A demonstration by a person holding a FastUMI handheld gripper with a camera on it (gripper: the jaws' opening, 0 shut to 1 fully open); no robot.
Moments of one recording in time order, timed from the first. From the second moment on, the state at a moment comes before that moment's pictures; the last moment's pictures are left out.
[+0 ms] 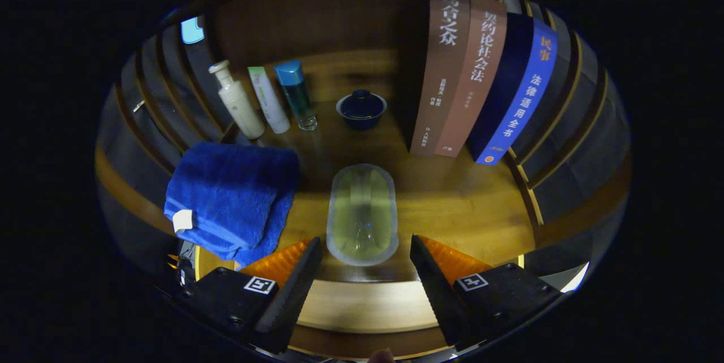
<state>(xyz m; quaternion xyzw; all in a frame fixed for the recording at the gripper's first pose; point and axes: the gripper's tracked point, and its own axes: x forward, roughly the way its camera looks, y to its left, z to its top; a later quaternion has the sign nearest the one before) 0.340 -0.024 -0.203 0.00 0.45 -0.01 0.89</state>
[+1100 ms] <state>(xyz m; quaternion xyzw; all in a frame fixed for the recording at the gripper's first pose) 0.088 0.026 -0.221 -0.02 0.17 0.00 0.99</state>
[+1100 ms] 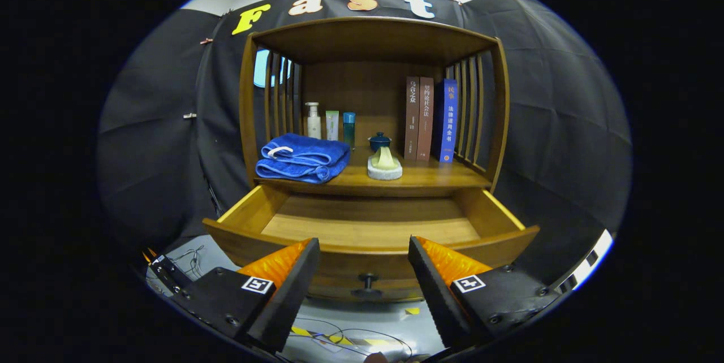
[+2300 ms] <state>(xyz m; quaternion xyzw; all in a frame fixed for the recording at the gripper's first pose) 0.161 -0.003 -0.309 -0.01 0.16 -0.02 0.99</state>
